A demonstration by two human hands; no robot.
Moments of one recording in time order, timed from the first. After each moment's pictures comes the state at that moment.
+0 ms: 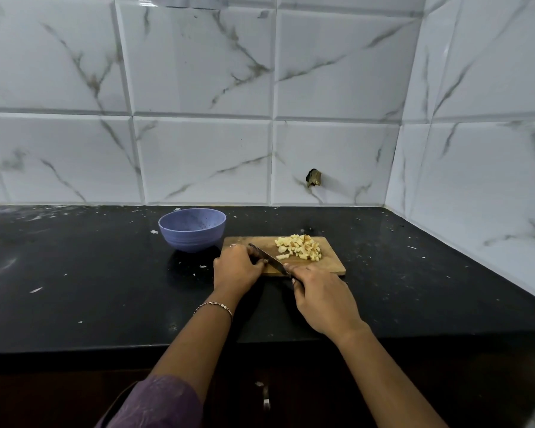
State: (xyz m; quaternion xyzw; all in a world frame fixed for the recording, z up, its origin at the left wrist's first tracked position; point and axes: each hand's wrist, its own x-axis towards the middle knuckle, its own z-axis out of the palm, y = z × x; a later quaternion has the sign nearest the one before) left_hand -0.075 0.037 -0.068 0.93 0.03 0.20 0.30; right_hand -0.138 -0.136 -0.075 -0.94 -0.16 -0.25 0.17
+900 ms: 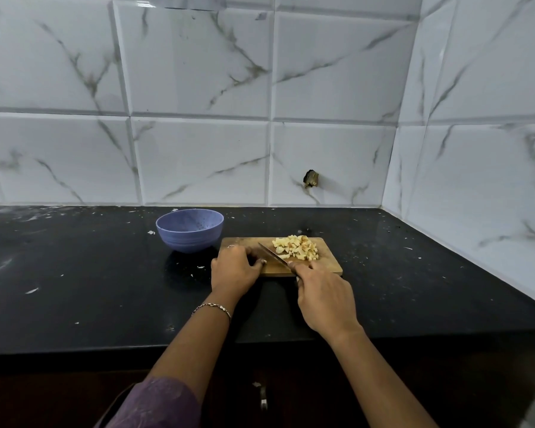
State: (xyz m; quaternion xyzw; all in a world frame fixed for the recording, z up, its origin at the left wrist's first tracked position) left_hand -0.076 0.036 -0.071 0.94 0.03 0.22 0.26; right_hand -0.140 -0.134 -0.076 -0.95 -0.10 -0.28 0.12
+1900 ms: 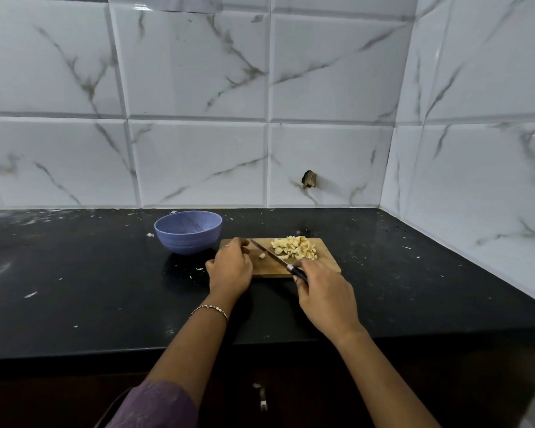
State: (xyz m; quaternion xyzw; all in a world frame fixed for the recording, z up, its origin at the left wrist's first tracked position) left_hand -0.075 0.037 -0.068 0.91 0.04 0.22 0.34; right_hand -0.142 -0.140 -0.073 -0.94 -0.10 -0.29 0.17
